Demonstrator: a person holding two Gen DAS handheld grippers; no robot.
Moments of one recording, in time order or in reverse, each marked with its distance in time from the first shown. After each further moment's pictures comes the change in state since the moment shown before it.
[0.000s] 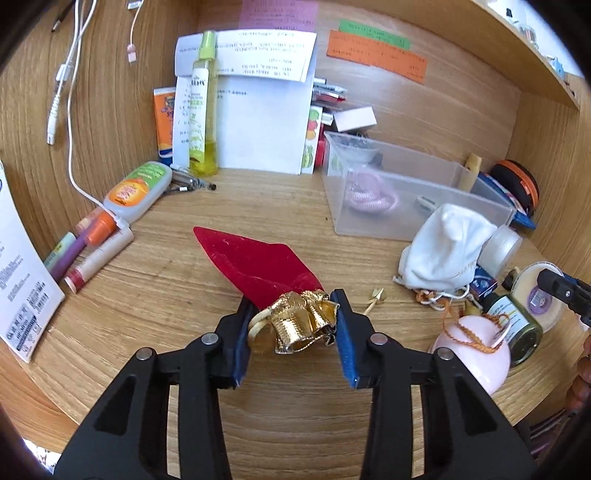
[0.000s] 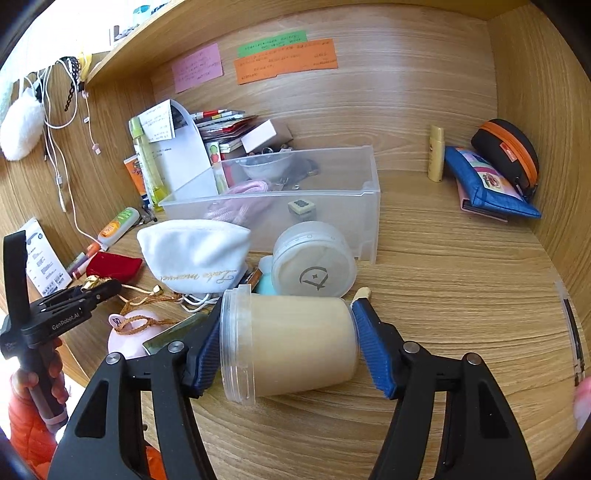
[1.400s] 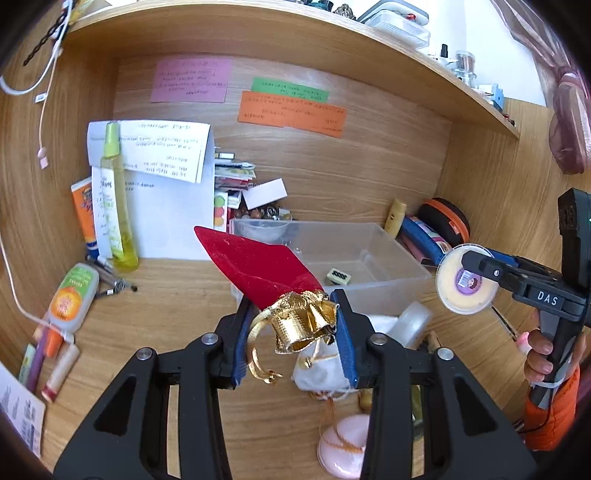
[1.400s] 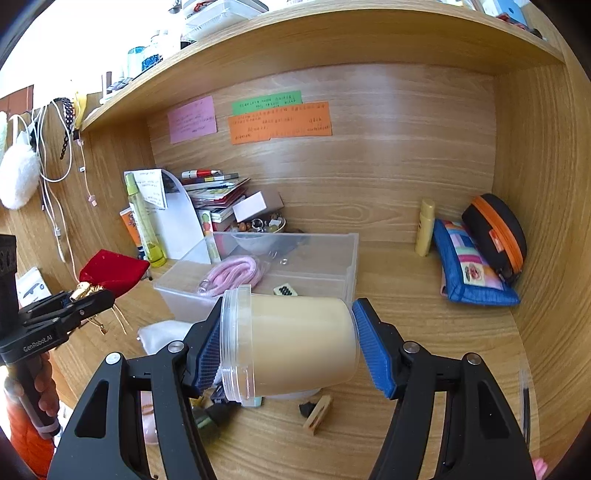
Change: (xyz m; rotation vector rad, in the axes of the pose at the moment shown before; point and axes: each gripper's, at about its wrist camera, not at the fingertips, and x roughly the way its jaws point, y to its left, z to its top) left arm -0.023 -0.051 0.084 0.100 -0.113 -0.250; right arm -0.018 -0.011 0.089 -0.056 -0.107 -0.029
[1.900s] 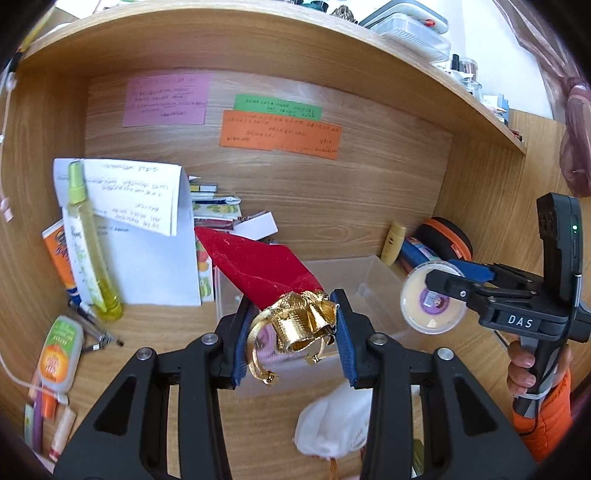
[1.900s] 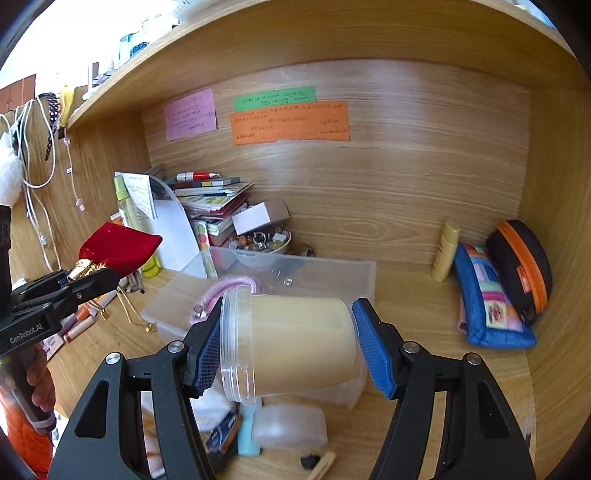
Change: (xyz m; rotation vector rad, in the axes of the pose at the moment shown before) left arm 0.039 0.001 0.053 0.036 -0.021 -0.036; right arm 0.052 0.006 0.042 -0.035 0.032 0.019
